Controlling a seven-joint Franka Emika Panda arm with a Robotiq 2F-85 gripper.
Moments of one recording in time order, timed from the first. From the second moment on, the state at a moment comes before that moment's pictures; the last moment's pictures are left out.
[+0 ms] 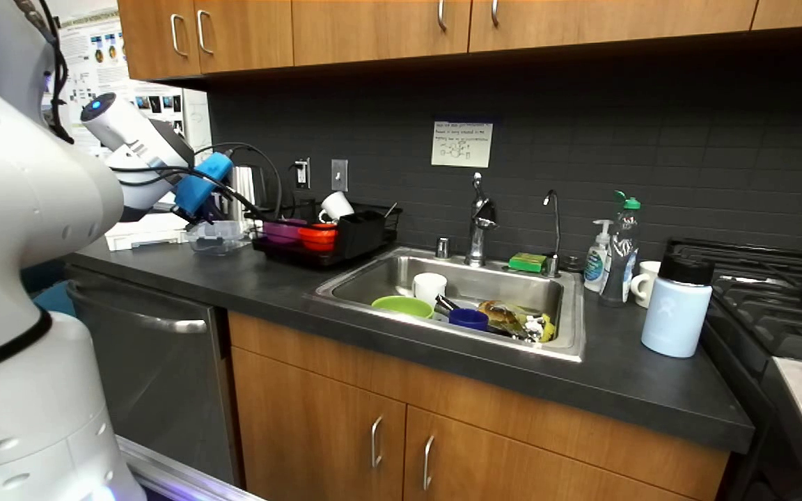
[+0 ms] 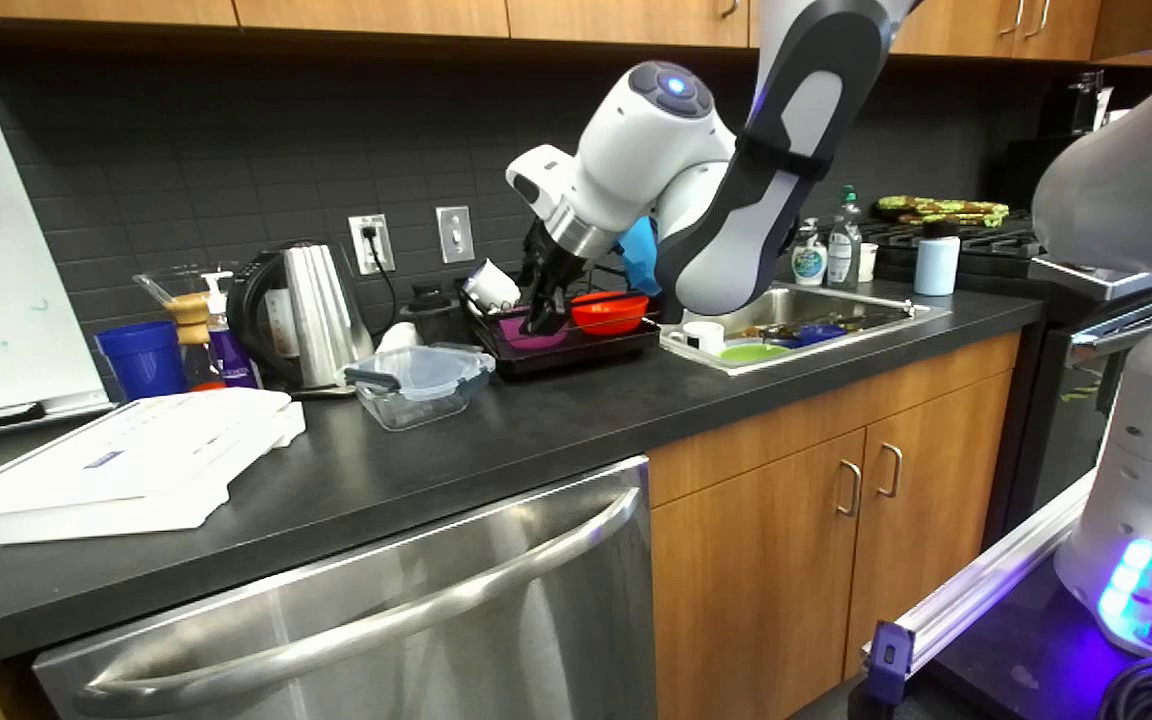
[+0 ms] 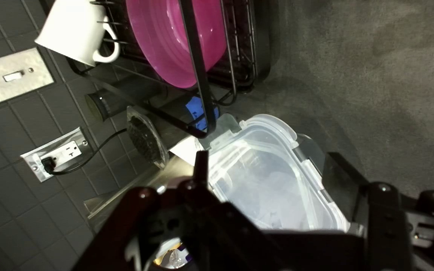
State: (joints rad) arm -1.17 -0.57 1.67 -2.47 -0.34 3.40 -0.19
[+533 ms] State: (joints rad) arm -1.17 -0.57 1.69 -2.47 -0.32 3.40 -0.19
